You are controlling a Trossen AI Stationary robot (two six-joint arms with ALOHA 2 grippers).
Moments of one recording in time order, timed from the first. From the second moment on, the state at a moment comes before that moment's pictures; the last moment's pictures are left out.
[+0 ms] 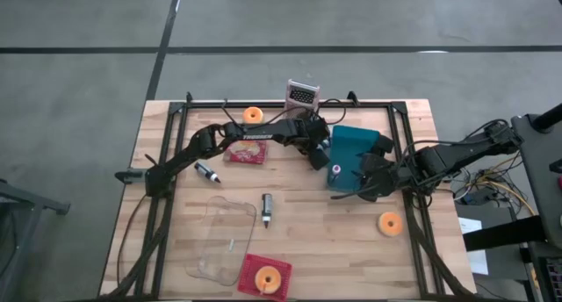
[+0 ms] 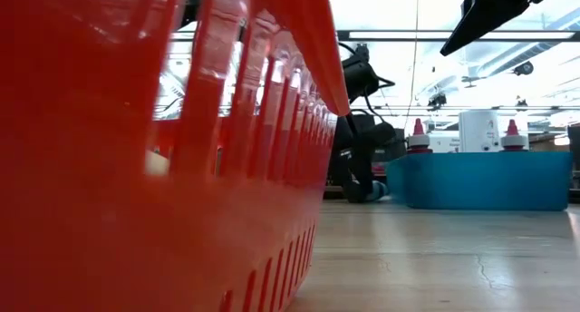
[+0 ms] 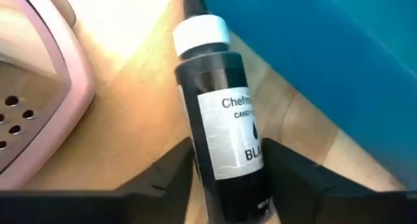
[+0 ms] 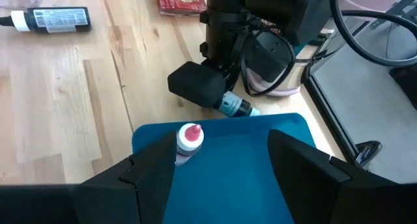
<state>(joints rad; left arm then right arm) 0.26 2.47 2.06 -0.68 0.00 -0.29 0.37 1.00 0.94 -0.95 0.68 0.44</state>
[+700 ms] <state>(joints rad) 0.26 2.46 2.06 -0.70 -0.06 -0.23 0.37 1.00 0.94 -0.95 0.68 0.43</state>
